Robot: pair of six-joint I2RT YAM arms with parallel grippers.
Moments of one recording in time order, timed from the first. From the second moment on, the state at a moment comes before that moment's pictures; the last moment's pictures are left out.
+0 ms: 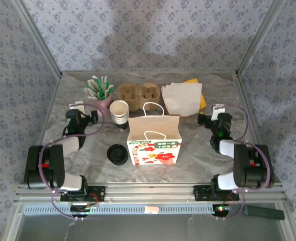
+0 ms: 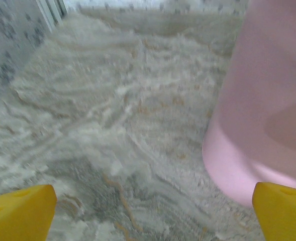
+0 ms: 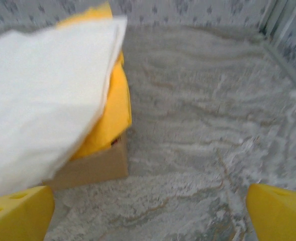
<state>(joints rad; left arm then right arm) 0.01 1.35 0.49 0.45 -0.11 -0.05 -0.04 1.35 0.38 0.62 0.01 -0.04</state>
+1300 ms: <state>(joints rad) -0.72 1.02 1.59 -1.35 0.05 -0.69 0.52 1.23 1.72 -1.35 0.02 0.56</state>
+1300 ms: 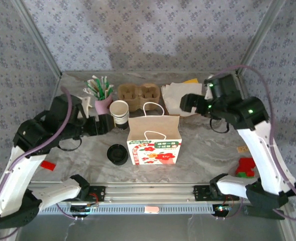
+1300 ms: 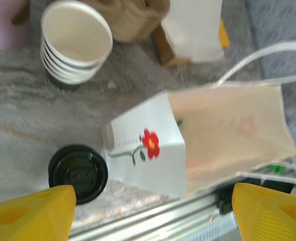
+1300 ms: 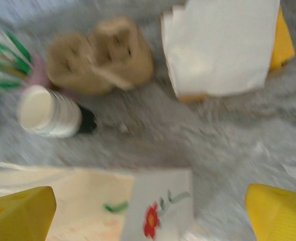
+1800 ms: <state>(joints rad) -0.95 1.29 1.63 -1.39 -0.12 -0.76 0.59 1.28 1.78 -1.47 0.14 0.48</state>
